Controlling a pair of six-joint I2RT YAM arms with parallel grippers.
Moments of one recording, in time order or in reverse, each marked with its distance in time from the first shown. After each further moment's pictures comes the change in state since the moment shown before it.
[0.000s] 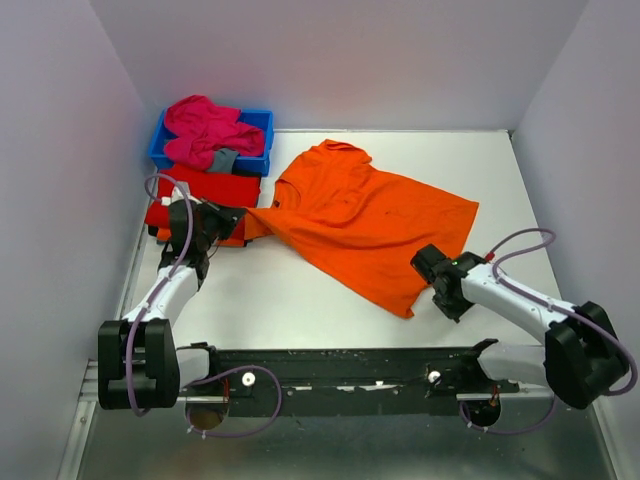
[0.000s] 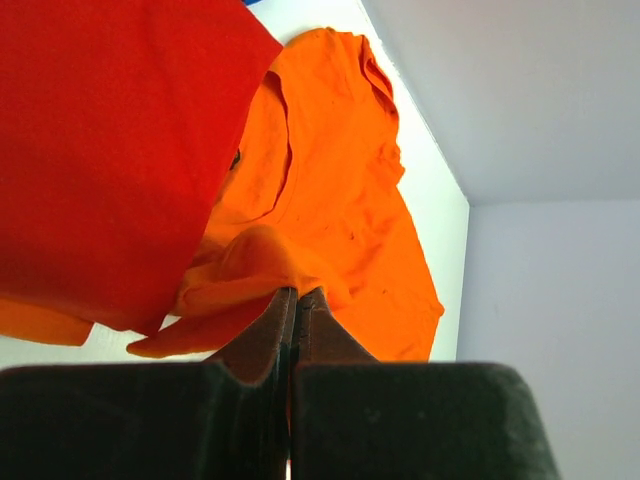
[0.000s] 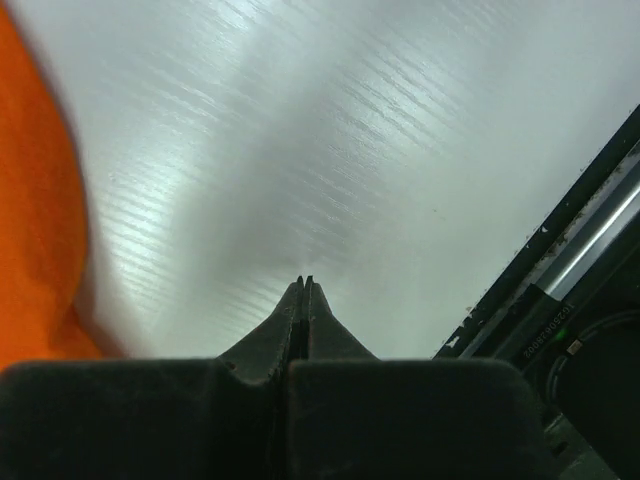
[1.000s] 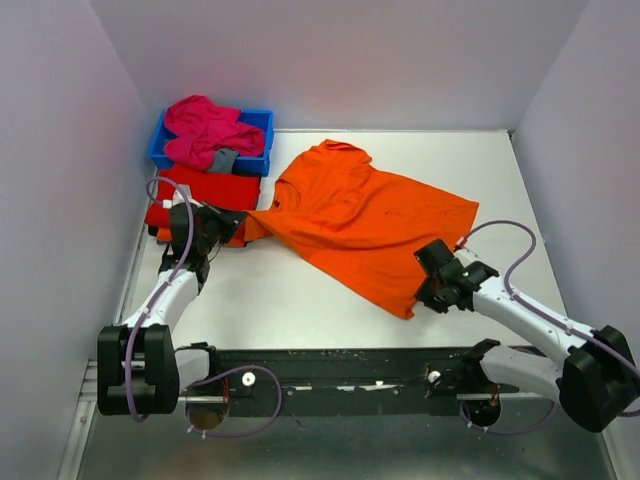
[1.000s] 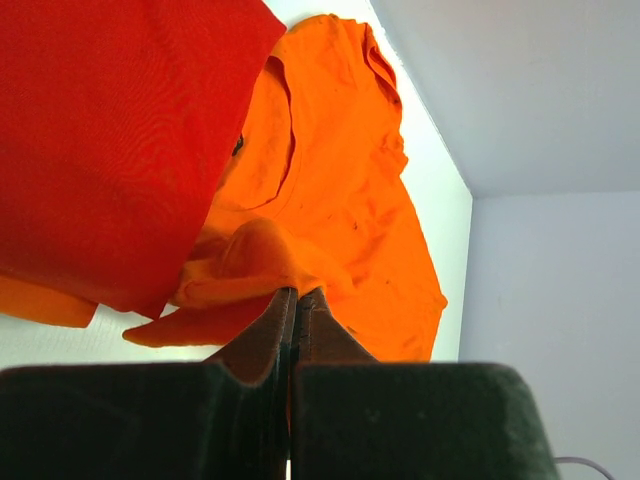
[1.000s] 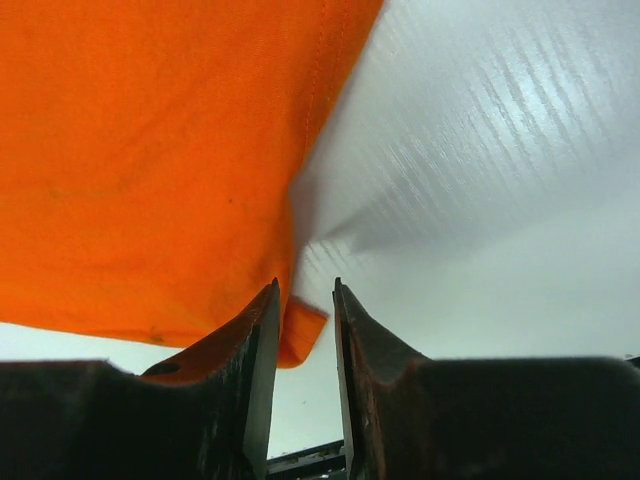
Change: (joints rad) left arm -0.007 -0.029 -0.027 -0.013 0.000 0.005; right arm 0.013 -0.138 -0.047 0.314 -0.244 -0.405
